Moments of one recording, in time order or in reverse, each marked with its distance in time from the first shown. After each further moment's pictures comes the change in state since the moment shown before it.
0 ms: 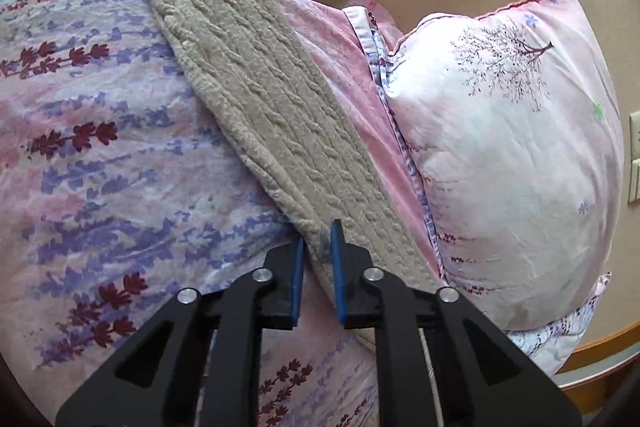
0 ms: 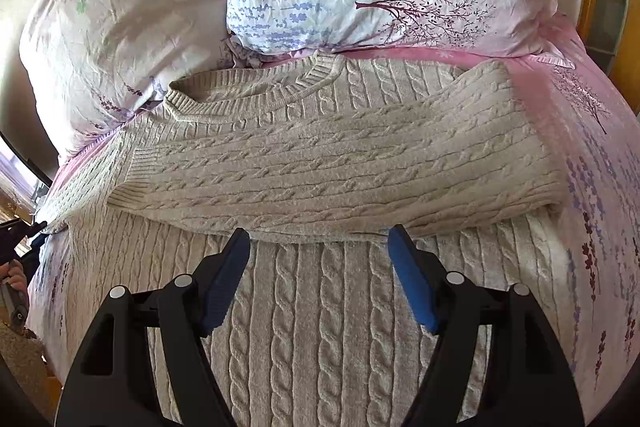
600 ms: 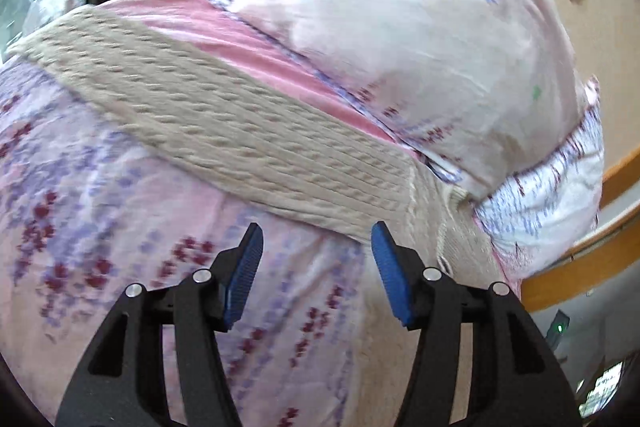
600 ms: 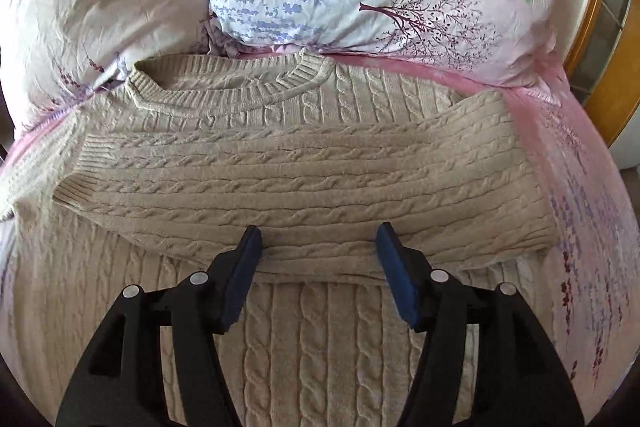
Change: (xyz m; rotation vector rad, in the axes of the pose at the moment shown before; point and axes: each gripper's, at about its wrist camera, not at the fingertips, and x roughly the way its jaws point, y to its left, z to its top) left arm -0.021 -0.063 -0.077 0.466 0.148 0.014; right arm 0.030 0.011 0.010 -0.078 -0.003 -0.145
